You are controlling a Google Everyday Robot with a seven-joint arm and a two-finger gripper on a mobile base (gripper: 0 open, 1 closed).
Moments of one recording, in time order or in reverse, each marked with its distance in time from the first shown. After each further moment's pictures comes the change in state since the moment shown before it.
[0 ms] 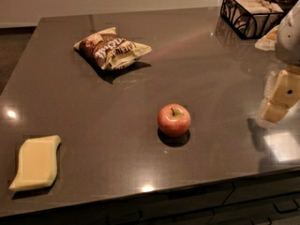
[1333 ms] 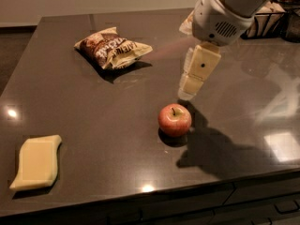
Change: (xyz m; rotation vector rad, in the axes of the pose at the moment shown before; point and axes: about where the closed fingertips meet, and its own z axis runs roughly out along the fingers) arm -0.148 -0.020 0.030 -0.071 -0.243 -0.148
